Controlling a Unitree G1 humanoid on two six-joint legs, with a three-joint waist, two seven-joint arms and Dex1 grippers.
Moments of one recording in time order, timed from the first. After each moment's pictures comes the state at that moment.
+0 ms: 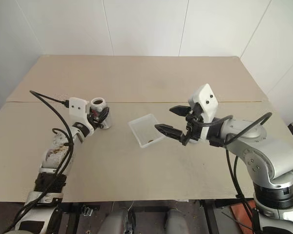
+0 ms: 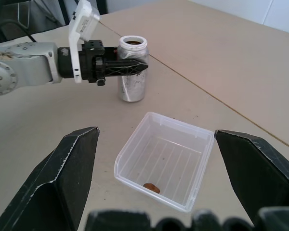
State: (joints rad) left arm -0.47 0.37 0.06 0.13 -0.31 0.30 -0.29; right arm -0.49 -0.72 -0.12 -0.54 0.77 0.96 0.61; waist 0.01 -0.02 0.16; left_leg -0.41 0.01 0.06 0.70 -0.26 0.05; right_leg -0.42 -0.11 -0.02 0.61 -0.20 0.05
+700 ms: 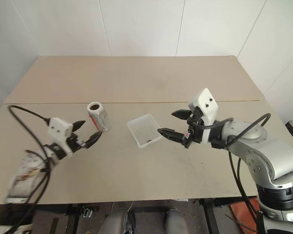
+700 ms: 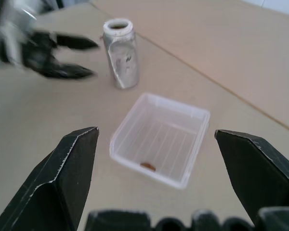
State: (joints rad) left arm -0.09 0.64 0.20 -0.19 -0.41 0.31 -0.65; right arm -0.44 -0.78 -0.10 -0.52 0.74 0.94 0.67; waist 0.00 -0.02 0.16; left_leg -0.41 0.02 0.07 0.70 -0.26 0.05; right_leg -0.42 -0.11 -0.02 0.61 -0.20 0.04
